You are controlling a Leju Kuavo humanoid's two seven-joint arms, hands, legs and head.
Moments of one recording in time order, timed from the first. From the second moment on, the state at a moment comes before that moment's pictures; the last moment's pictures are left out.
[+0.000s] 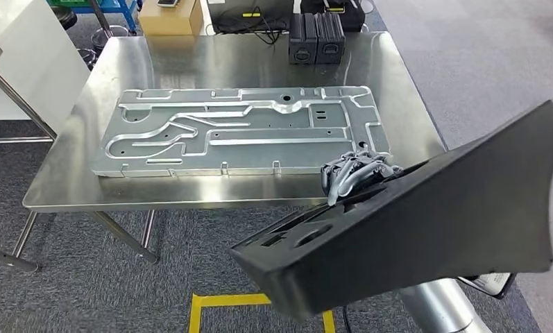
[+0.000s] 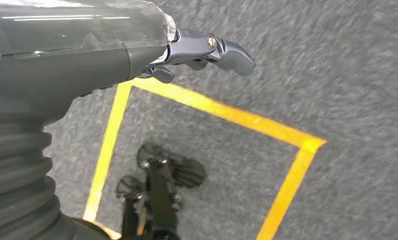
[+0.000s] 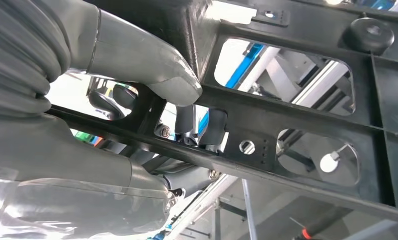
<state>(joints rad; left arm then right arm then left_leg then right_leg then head) -0.09 -0.02 1.36 -0.22 -0.92 -0.06 -0.44 -0.37 -0.22 0.45 -1.91 -0.14 0.23 -0.62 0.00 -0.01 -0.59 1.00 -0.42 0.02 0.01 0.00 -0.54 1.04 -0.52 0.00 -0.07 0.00</state>
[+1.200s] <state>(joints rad) -0.09 -0.03 1.35 -0.22 -0.93 -0.08 -0.52 -0.85 -0.18 0.38 -1.46 0.89 -0.36 -0.37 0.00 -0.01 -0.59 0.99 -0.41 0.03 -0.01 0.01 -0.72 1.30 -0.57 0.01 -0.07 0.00</state>
